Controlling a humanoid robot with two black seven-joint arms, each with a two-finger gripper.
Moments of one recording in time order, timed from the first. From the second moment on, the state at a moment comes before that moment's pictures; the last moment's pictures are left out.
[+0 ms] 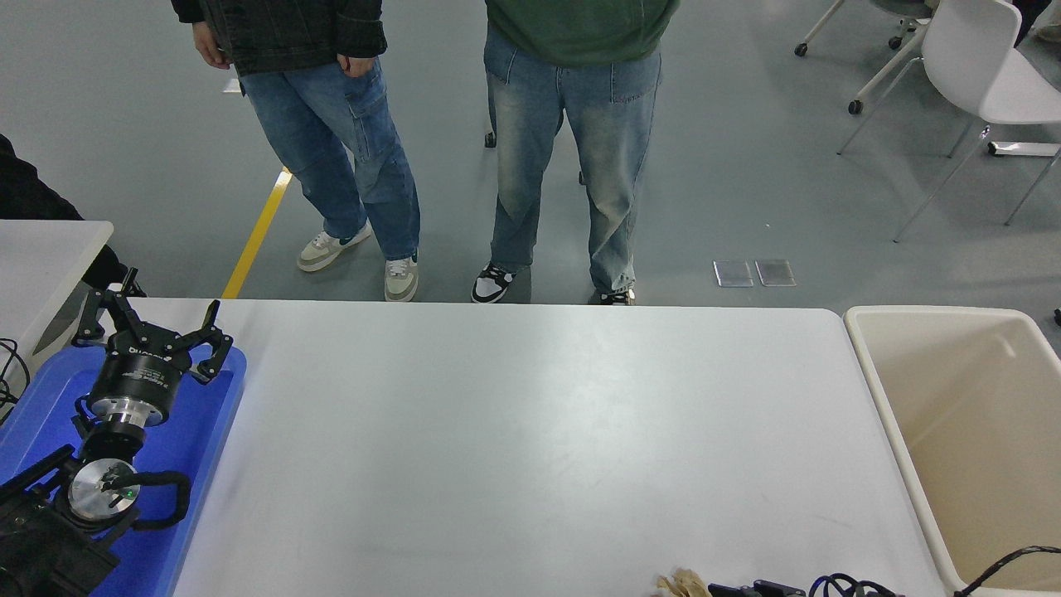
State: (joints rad) left arm -0.46 0.46 -0.83 -0.52 -0.20 -0.62 -0.53; right arm 0.40 -0.70 0.00 1.42 -1.76 -0.28 0.23
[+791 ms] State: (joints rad) left arm -0.46 0.46 -0.83 -0.52 -0.20 -0.62 -0.53; right arm 0.46 -0.69 -0.09 1.33 -1.77 -0.38 0.27
